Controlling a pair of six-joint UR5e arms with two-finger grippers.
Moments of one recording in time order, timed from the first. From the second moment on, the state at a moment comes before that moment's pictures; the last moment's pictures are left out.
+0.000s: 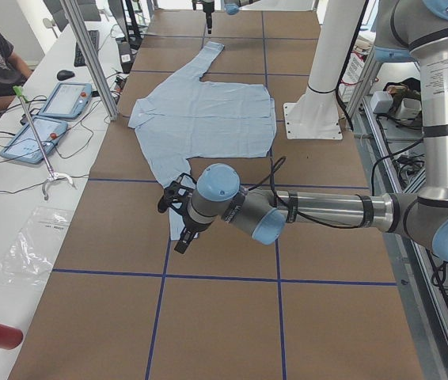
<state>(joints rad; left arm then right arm) -1.54 -1.41 -1.77 -2.11 -2.37 -0.07 1.30 -1.46 1.37 -1.12 2.31 0.27</state>
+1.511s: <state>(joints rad) -1.54 -1.41 -1.78 -2.12 -2.38 -0.08 1.22 -1.42 1.19 -0.99 2.27 0.19</state>
